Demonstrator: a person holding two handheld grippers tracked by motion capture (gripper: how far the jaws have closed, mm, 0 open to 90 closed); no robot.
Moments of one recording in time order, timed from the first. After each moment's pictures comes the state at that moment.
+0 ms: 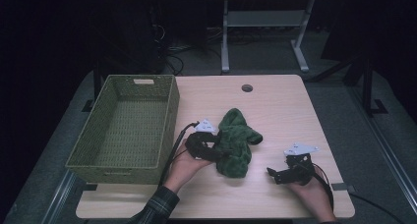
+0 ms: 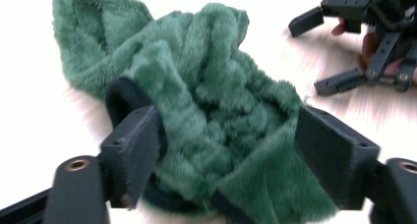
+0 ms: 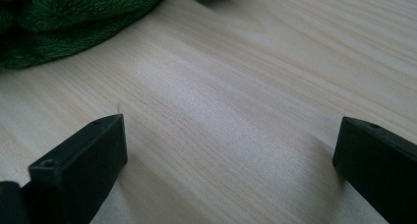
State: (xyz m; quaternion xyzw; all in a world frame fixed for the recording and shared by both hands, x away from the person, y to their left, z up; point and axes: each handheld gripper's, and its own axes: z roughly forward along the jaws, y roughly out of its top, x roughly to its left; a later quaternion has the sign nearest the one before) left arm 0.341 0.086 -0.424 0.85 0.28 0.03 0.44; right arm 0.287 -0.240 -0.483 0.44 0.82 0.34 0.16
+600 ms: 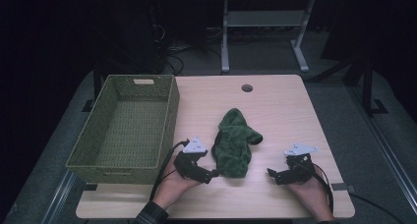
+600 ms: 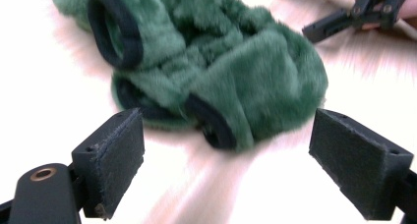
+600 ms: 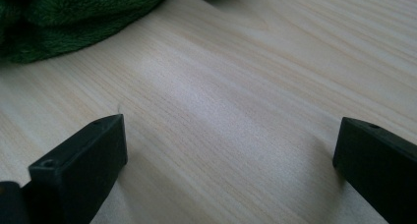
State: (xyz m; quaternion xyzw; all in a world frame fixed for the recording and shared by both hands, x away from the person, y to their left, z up) left arm 0.292 0.117 -0.442 0.86 0.27 0.05 0.42; right arm 0.287 -0.241 -0.482 0.43 0.82 0.34 0.15
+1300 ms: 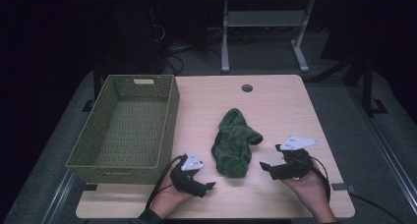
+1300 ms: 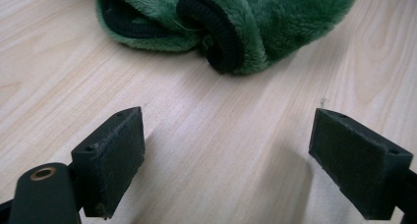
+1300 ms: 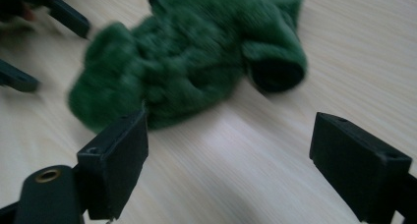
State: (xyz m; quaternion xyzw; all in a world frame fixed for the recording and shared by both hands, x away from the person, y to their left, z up) left arm 0.273 0.126 -0.477 0.88 0.25 0.09 0.39; right arm 0.278 -0.212 -0.421 0.36 0.83 0.39 0.15
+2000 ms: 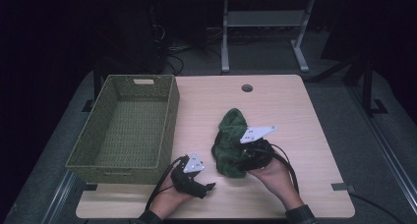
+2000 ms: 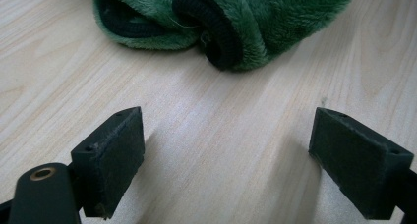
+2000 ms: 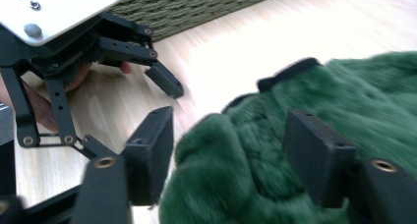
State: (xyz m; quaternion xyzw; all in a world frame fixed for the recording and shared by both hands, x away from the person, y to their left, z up) left arm 0.272 0.124 -0.478 0.89 0.24 0.10 0.38; right arm 0.305 -0.119 -0.405 0.26 0.86 0.42 0.08
